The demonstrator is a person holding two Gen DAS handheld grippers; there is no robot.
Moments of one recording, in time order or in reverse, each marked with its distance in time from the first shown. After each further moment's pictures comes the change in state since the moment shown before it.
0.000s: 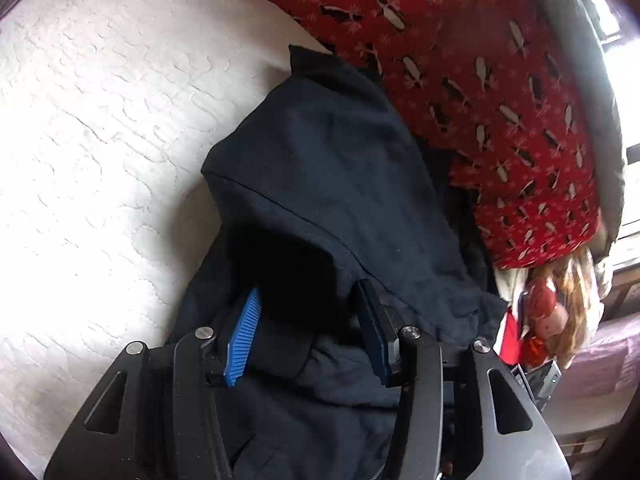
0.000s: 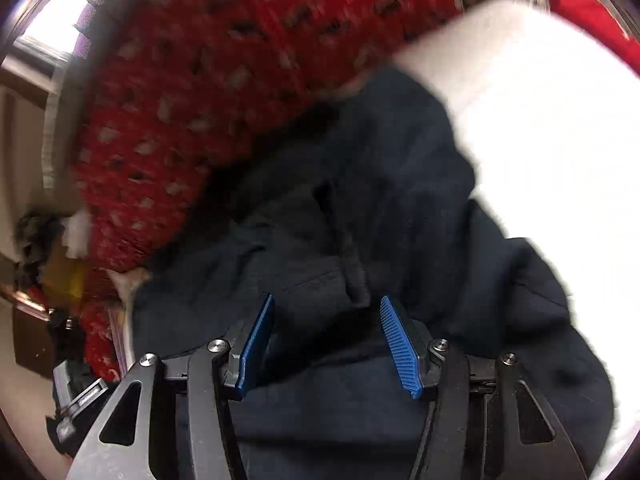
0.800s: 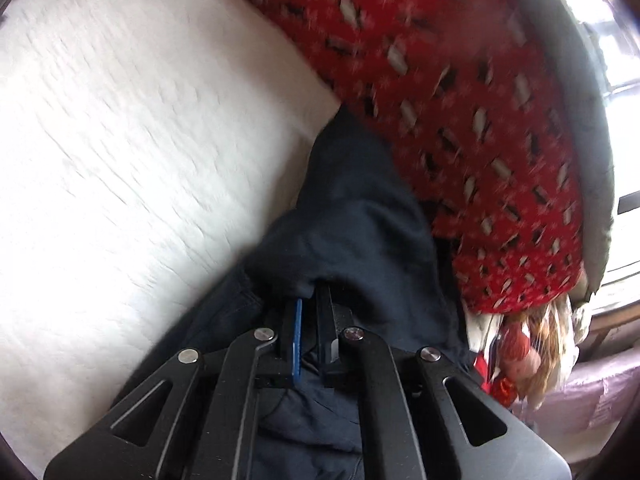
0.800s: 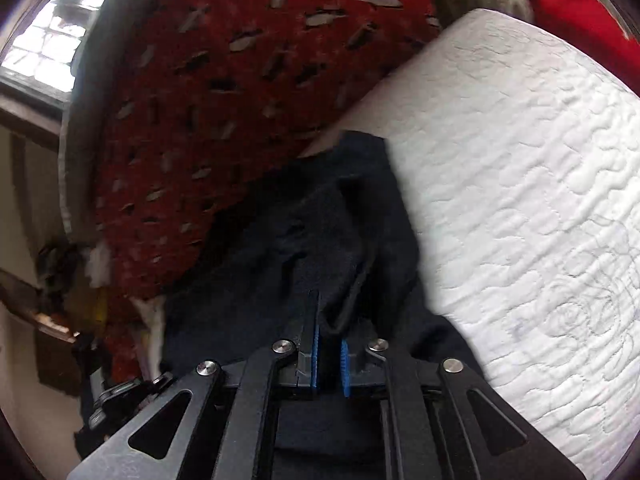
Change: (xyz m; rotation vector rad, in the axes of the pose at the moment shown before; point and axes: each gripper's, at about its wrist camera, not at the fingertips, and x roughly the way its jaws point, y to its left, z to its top) left arm -0.008 -0.005 0.022 -0.108 -0.106 -0.063; right arm -0.070 -0.037 0.031 0.030 -0.056 0.136
